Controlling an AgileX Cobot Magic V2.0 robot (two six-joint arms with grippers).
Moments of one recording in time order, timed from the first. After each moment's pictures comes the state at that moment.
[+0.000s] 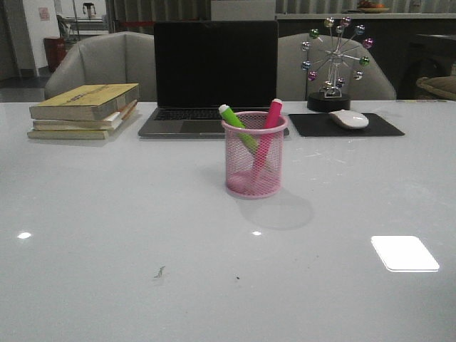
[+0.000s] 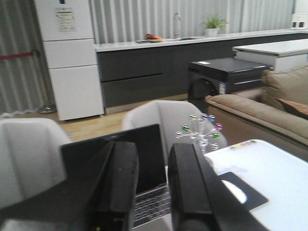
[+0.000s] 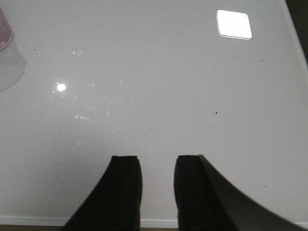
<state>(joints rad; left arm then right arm) -0.44 1.22 -1.32 -0.22 0.11 0.25 -0.04 0.57 -0.66 -0.07 0.83 -0.02</state>
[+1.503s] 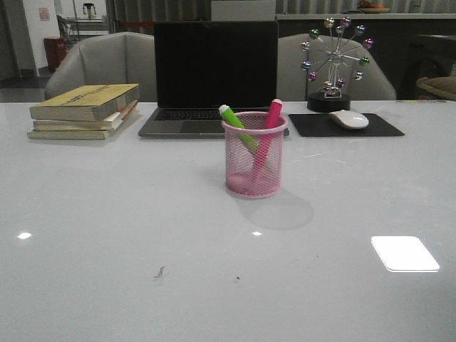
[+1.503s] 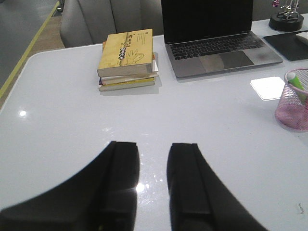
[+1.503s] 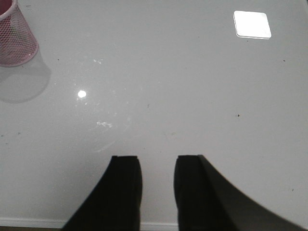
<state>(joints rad) -0.09 0.43 -0.63 -0.12 0.59 0.20 -0.04 0.57 -0.66 0.01 0.82 -0.02</state>
